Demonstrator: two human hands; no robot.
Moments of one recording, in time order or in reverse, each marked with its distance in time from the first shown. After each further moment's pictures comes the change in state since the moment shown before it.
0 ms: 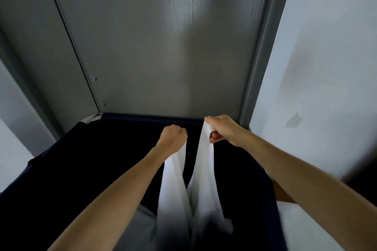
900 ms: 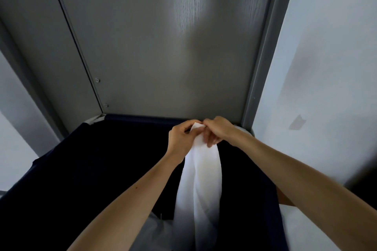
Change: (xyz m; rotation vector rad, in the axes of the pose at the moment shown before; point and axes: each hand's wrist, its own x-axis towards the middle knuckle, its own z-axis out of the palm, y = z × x) left_hand -0.022 0.016 0.014 -0.735 0.112 0.187; right_hand 0.007 -0.005 0.008 -0.300 -0.035 0.011
